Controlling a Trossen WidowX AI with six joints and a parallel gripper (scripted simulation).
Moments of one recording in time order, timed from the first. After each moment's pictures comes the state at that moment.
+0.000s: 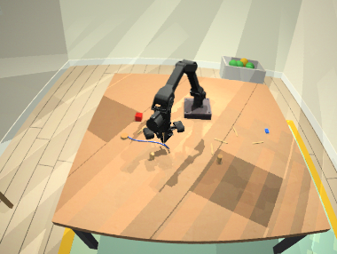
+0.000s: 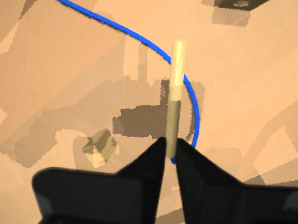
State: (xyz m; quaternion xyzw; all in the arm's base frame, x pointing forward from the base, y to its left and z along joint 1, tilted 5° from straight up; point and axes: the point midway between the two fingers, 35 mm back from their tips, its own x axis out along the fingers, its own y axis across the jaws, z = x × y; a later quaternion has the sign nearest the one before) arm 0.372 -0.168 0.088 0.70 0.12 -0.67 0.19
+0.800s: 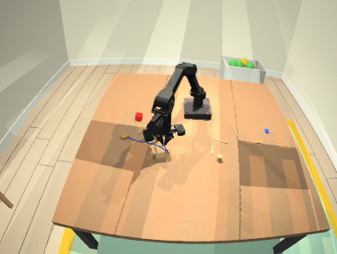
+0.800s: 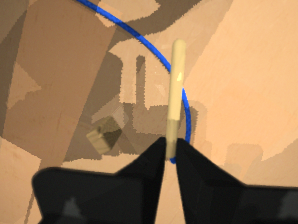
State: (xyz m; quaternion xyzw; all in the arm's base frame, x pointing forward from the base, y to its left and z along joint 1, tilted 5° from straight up) arm 0.391 -0.164 0.091 0.71 0.10 -0.68 0.17
